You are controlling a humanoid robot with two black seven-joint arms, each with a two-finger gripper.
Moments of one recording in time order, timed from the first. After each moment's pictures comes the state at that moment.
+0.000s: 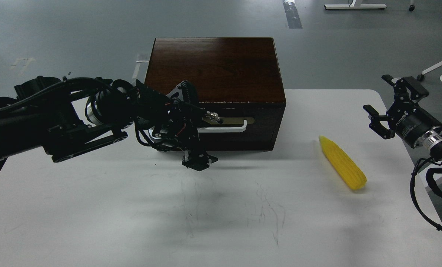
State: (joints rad) left arm -1.24 0.41 -0.09 -1.29 2.18 -0.48 -0.49; right arm 0.66 -0.68 0.40 0.73 -0.14 0.49 0.49
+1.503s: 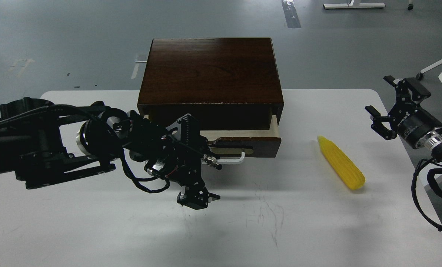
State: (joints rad) left arm -1.21 0.53 -0.05 -1.62 2.18 -0.49 -0.49; right arm 0.66 -0.68 0.40 0.72 -0.14 0.49 0.49
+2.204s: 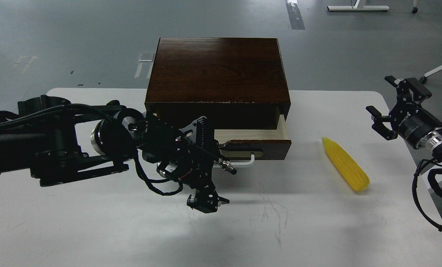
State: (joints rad) left arm -1.24 0.46 -0.05 -1.61 2.18 -0.49 -0.49; right arm 0.66 -0.68 0.40 0.71 -0.14 0.49 0.49
